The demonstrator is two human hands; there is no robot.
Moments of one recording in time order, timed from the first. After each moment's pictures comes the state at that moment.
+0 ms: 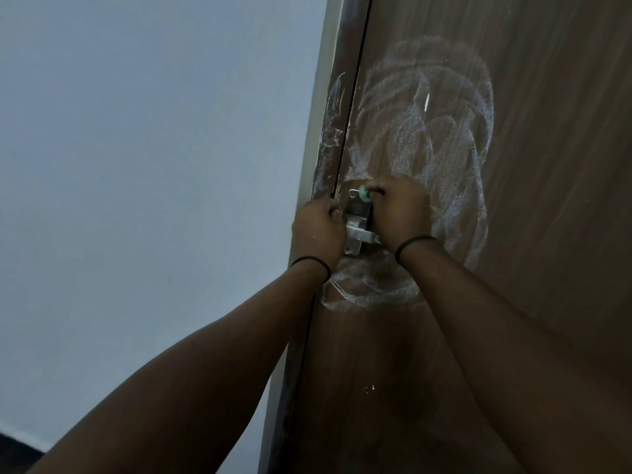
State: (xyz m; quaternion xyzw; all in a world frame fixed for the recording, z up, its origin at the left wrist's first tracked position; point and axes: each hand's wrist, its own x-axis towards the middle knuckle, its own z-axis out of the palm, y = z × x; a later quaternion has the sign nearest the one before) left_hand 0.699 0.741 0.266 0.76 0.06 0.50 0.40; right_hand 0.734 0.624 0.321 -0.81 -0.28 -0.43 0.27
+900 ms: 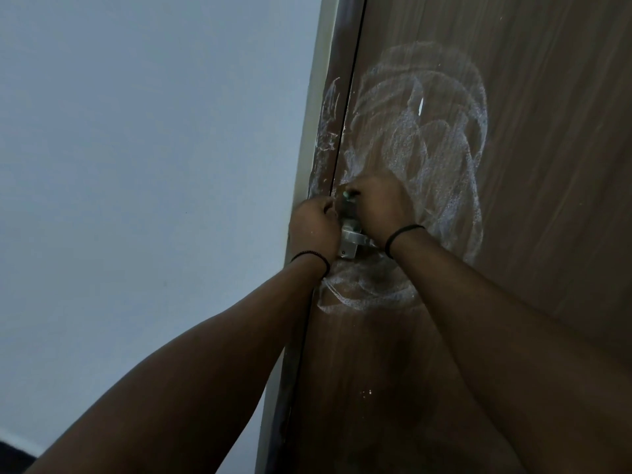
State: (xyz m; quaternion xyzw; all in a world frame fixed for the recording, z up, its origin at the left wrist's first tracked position) left_hand 0.703 0.740 0.274 0.75 0.06 0.48 0.45; right_hand 0.742 0.634 0.337 -0.83 -0.35 -0.41 0.13
